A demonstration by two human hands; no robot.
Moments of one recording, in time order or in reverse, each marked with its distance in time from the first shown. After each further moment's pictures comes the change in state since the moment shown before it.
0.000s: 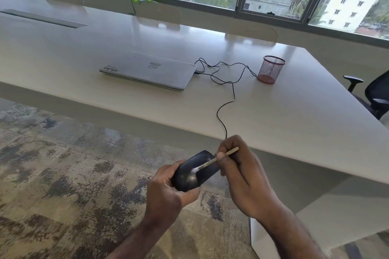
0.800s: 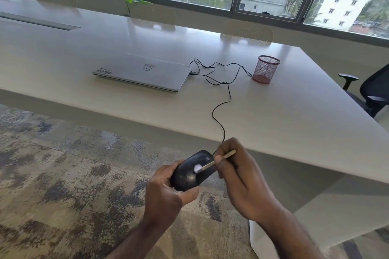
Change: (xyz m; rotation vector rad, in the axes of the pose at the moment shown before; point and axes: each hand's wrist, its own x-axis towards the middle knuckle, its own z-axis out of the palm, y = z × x) left_hand 0.007 -0.004 0.010 -0.026 -0.013 -0.022; right_hand -0.002 0.013 -0.007 -0.019 -0.030 0.007
